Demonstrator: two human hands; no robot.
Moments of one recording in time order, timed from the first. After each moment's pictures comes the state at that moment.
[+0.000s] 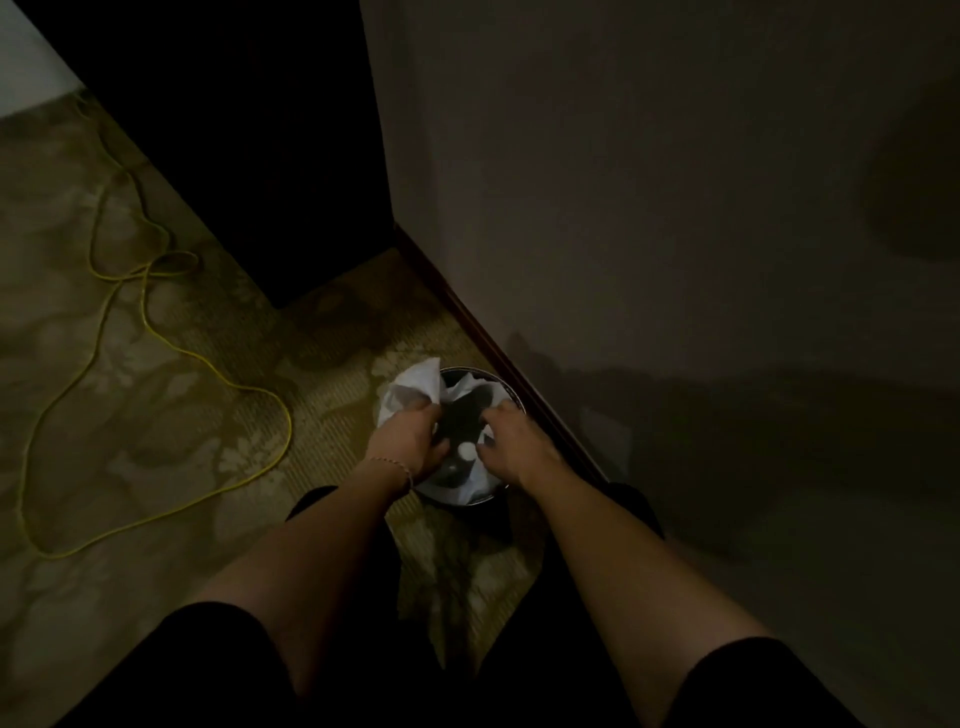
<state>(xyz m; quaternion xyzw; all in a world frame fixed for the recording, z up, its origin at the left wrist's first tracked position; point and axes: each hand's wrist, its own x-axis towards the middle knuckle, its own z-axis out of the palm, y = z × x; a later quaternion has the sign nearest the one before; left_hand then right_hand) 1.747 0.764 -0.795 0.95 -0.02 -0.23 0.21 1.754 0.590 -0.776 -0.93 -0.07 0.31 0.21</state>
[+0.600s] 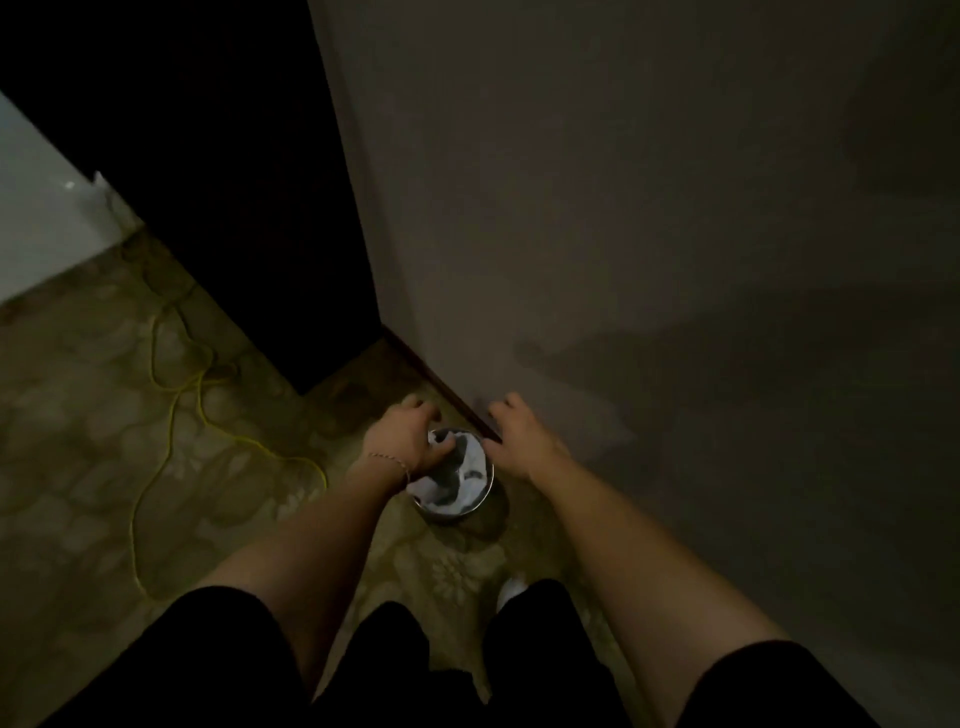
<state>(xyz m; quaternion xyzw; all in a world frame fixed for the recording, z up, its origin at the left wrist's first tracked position) 1.740 0.774 -0.404 0.96 -0.08 -0.20 0.16 1.720 0.590 -0.380 -0.95 -0.01 0.26 0.20</state>
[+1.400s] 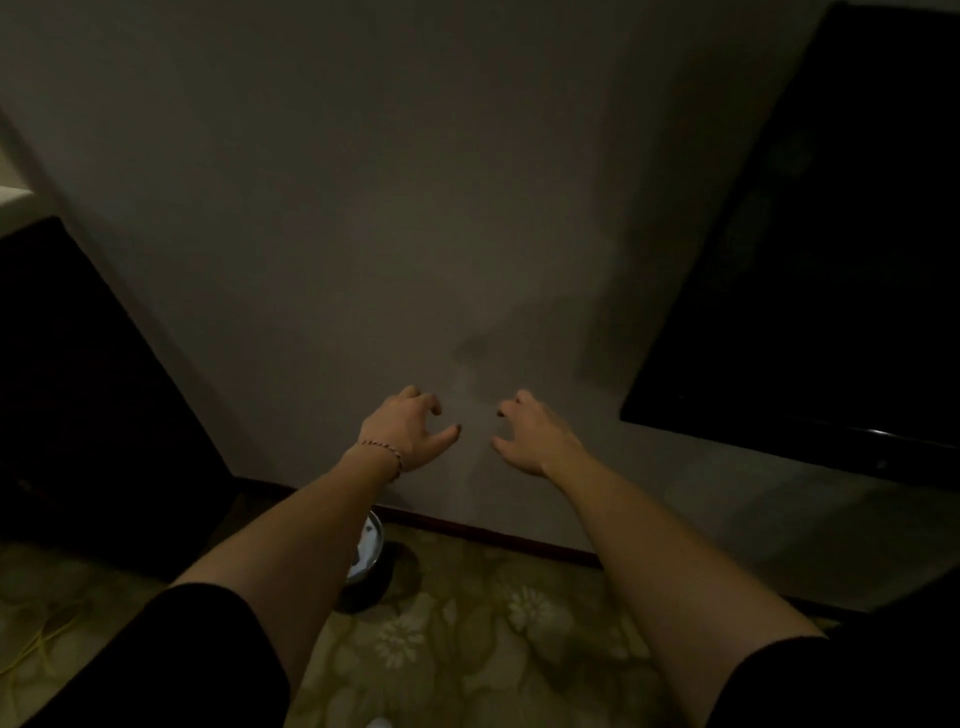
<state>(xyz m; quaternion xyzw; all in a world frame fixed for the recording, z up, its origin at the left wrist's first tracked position) 1.514 0.656 -0.157 0.89 -0.41 -0.10 0.16 1.376 0.500 -0.145 -0.96 0.24 0.05 0.13</state>
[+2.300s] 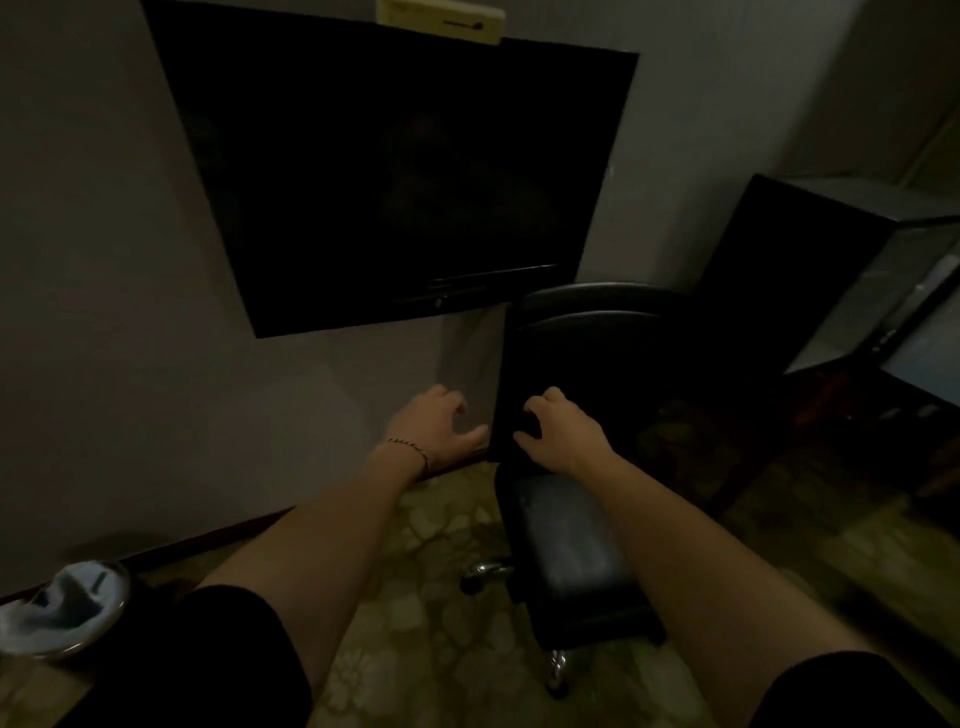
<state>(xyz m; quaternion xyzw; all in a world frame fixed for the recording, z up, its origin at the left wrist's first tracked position) 0.948 0.562 -0.116 0.71 -0.68 -0.13 0.15 0.741 0.520 -0.097 -0.84 0.53 -0.05 0.10</state>
